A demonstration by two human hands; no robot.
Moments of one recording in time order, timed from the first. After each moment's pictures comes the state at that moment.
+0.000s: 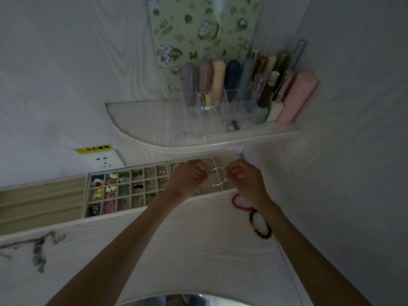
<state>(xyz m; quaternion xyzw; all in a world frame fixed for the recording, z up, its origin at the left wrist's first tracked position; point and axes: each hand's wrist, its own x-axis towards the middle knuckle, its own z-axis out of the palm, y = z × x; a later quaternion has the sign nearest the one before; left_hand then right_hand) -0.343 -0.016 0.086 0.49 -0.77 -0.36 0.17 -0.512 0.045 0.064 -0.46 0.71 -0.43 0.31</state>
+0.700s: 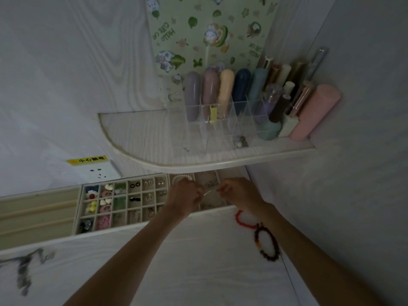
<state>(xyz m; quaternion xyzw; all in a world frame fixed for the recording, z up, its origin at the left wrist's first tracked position) -0.340 -0.040 0.031 0.46 -0.87 -0.15 0.05 -0.525 0.007 0.038 -0.62 0.71 -0.16 0.30</state>
